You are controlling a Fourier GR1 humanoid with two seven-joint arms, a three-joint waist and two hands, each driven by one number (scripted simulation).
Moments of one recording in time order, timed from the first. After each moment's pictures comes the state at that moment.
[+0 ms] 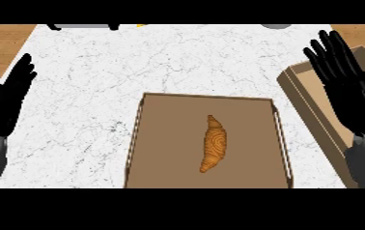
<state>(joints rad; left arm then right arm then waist) -0.18 0.63 -0.06 -1.42 0.20 0.20 0.12 -0.23 -0.44 0.01 -1.67 -0.47 0.08 -0.02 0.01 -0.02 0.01</state>
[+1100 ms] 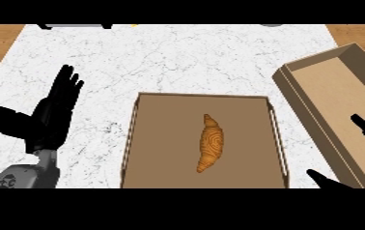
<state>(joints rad) -0.11 0.34 -0.10 -1.59 0.33 0.28 0.11 0.36 -0.60 0.13 -2.05 0.45 -0.44 0.37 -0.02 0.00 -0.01</state>
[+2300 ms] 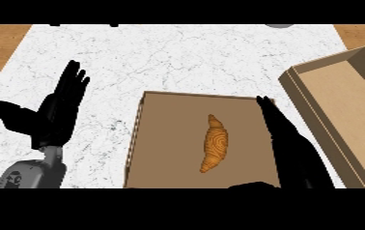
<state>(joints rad) -0.14 0.31 -0.10 -1.61 0.31 0.27 0.15 -0.19 -0.33 0.57 -2.17 0.65 0.04 1.21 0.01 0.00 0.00</state>
